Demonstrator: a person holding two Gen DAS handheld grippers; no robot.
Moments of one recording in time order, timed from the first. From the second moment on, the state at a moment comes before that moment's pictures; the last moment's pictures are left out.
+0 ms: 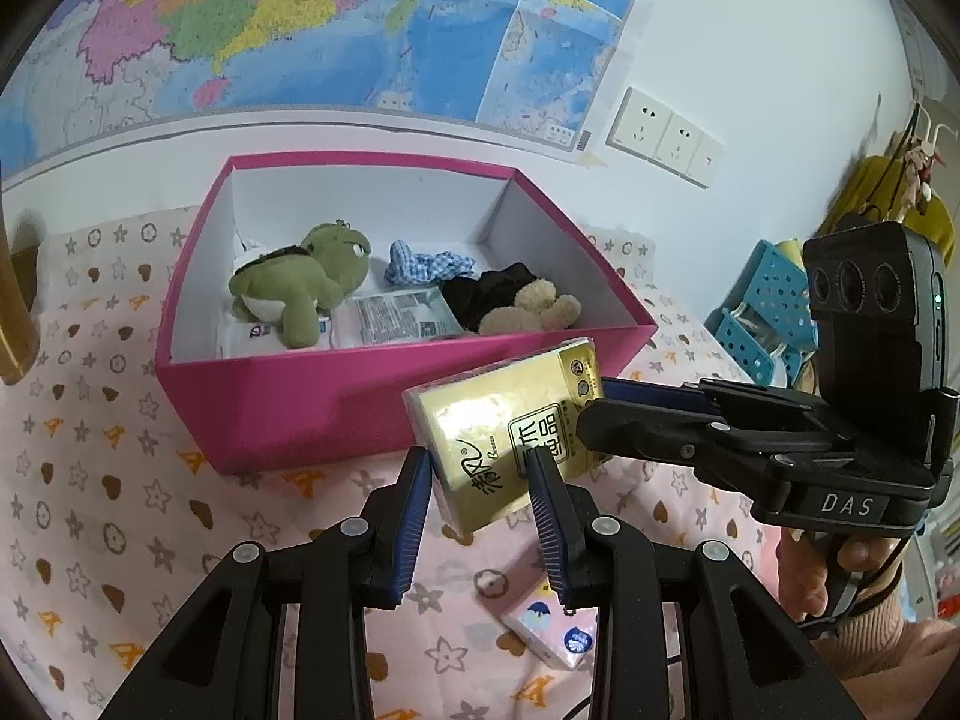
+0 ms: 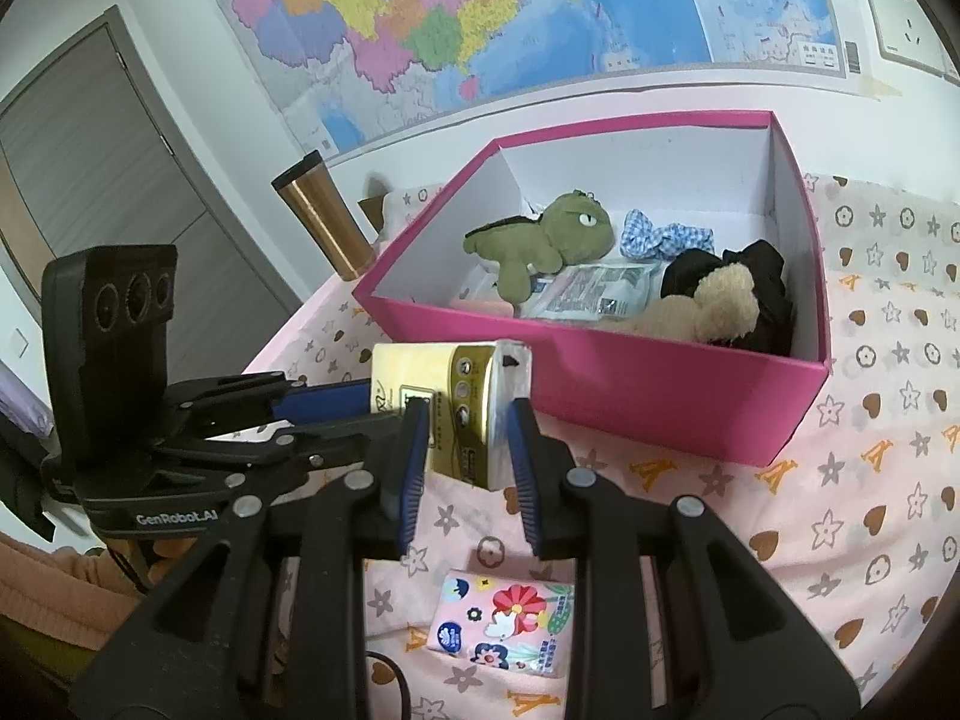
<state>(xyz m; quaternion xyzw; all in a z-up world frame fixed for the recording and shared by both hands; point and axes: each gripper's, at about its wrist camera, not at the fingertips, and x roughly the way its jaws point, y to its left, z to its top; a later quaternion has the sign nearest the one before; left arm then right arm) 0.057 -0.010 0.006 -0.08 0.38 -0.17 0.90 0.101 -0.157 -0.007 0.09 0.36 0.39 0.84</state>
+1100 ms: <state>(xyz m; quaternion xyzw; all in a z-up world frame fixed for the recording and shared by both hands) 0.075 -0.005 0.022 -0.06 0.36 -0.17 0.92 0.120 -0.160 0.008 0.09 0.34 0.40 0.85</state>
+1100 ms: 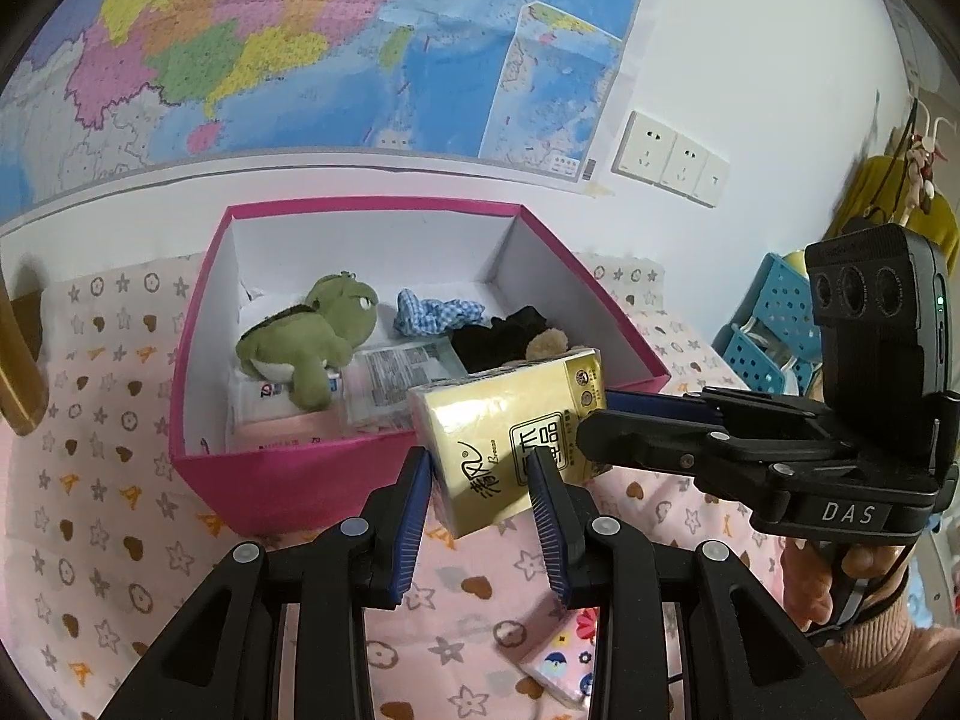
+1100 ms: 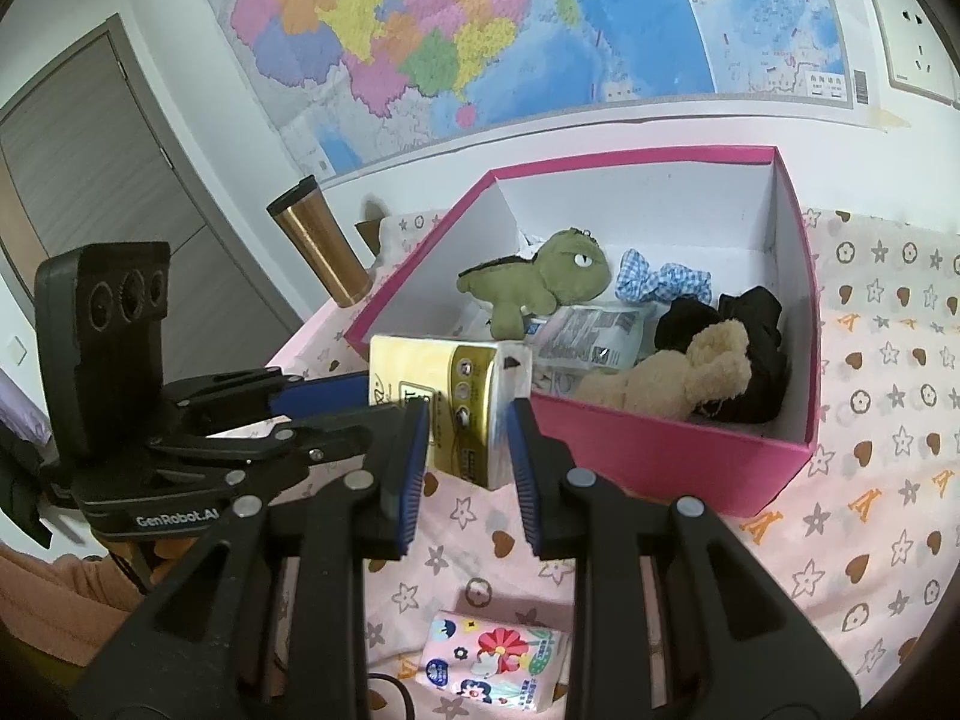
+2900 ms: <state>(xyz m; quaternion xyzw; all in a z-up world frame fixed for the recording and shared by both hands) 0.146 0.002 0.019 -0.05 0.37 -0.14 0.91 0.178 -0.149 0.010 0.10 0.36 0.38 0.85</state>
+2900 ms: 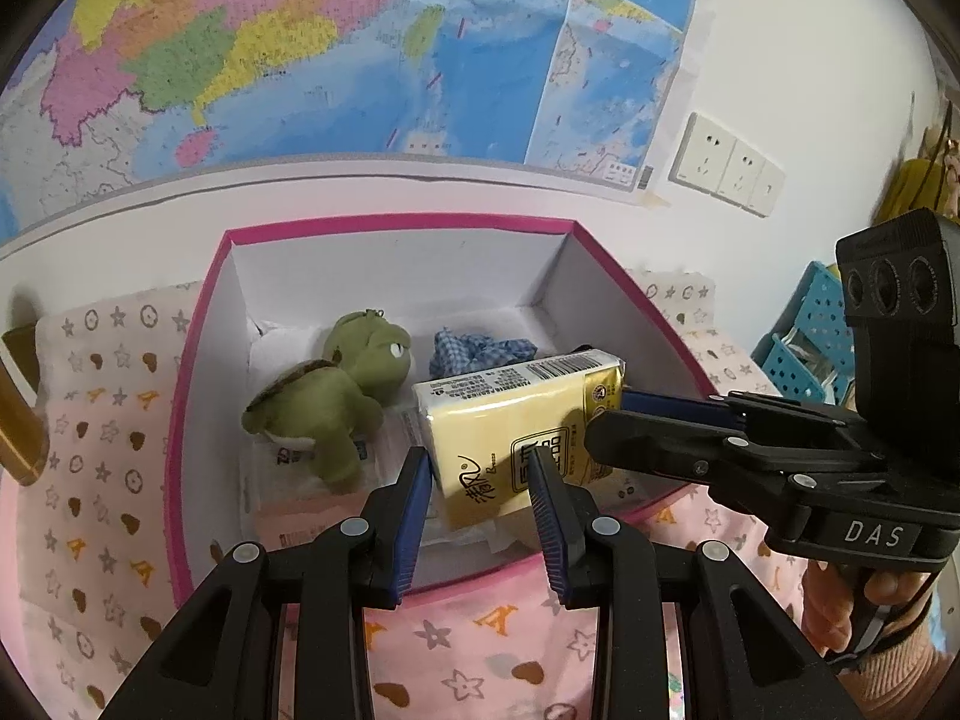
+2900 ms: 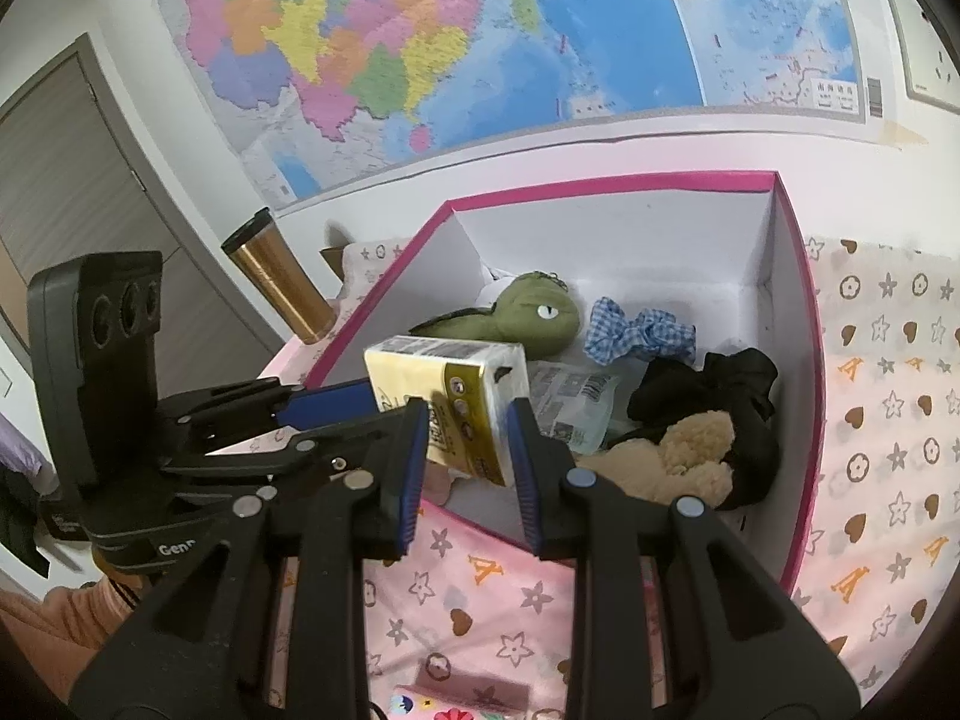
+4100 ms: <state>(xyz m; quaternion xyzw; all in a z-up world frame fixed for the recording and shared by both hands) 0.098 0.009 0.026 -0.06 0.34 -0.16 0.92 0.144 -0.174 0.007 0.11 0.36 0.40 0.84</state>
